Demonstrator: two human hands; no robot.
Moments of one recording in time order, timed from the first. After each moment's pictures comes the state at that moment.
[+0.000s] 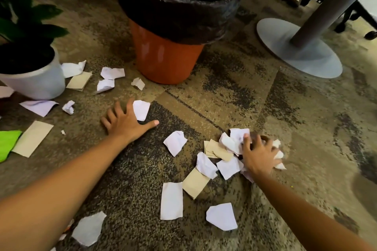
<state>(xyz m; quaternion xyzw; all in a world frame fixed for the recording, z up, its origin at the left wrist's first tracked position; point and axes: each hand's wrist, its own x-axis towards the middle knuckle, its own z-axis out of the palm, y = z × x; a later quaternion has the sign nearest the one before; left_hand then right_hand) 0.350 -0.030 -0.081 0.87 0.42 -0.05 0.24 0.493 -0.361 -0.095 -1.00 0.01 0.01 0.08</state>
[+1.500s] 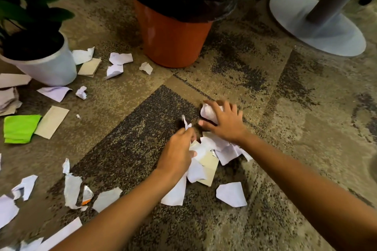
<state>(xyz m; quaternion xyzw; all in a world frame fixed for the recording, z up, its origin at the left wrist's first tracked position) 0.305 -0.168 -0.061 0.91 0.20 0.01 0.38 0.467 -0.269 -0.061 -0.92 -0.37 0.11 0.04</state>
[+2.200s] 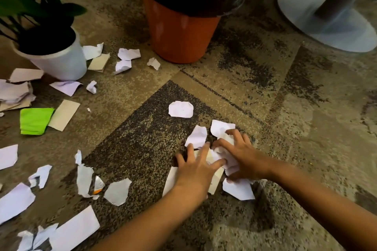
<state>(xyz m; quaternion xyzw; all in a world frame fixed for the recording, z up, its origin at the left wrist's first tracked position) 0.277 -0.214 -0.055 0.95 0.08 -0.26 0.16 0.413 -0.341 -0.055 -0.83 -0.47 0.29 0.00</state>
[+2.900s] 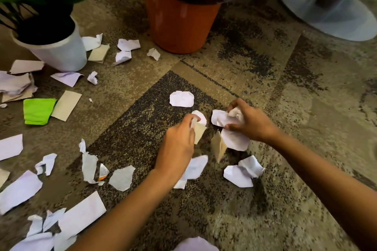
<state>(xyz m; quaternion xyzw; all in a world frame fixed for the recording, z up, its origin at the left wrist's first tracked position) 0.263 -0.175 -0.040 0.87 0.23 0.12 0.42 0.434 -0.318 -0.021 -0.90 -0.33 0.22 0.15</state>
